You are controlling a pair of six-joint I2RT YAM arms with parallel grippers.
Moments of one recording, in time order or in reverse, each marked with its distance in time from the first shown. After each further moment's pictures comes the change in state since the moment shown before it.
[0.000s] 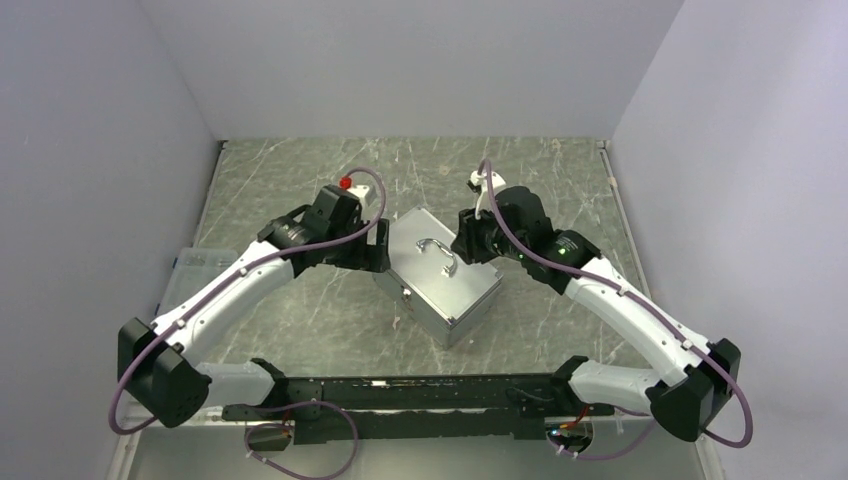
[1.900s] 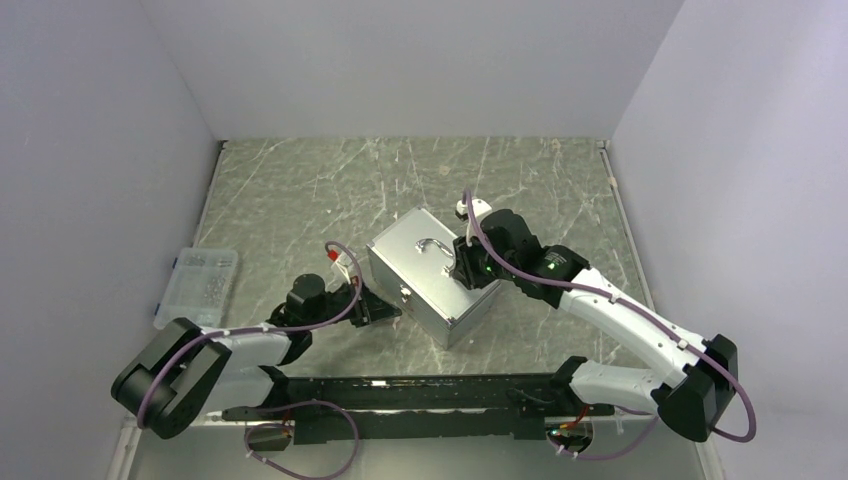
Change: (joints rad) left arm 0.035 -0.074 -1.011 1.566 0.527 -0.620; right arm 0.090 -0.035 -0.114 -0.037 0.021 -0.024
